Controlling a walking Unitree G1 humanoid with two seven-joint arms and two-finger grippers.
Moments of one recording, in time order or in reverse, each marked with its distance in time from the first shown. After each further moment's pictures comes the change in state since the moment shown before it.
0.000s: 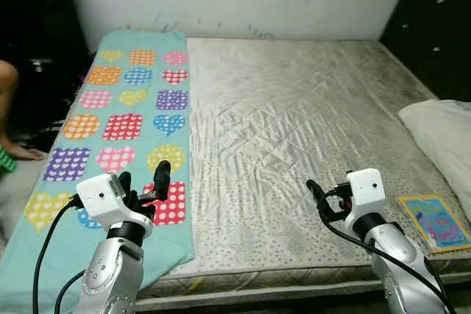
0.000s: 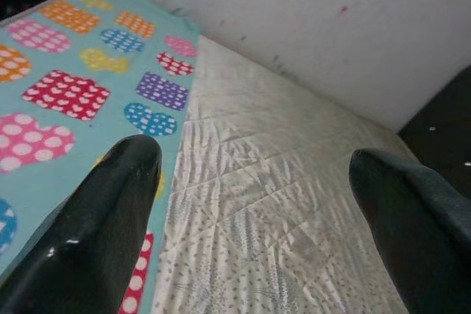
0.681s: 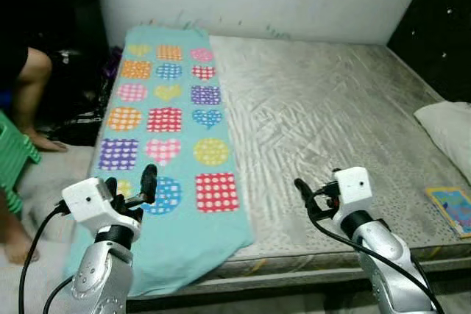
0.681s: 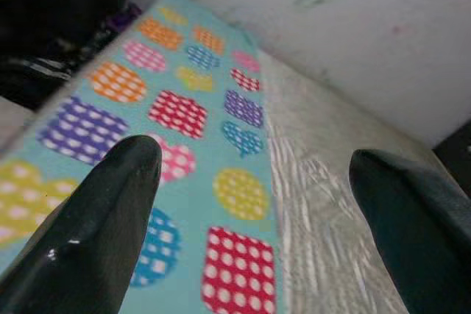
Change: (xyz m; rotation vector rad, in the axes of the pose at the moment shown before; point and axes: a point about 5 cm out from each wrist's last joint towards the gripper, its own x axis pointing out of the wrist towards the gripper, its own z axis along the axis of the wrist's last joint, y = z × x) left arm -0.003 0.013 -0.001 0.002 0.004 0.070; right arm 0.007 0.014 0.005 -0.001 -0.024 0.050
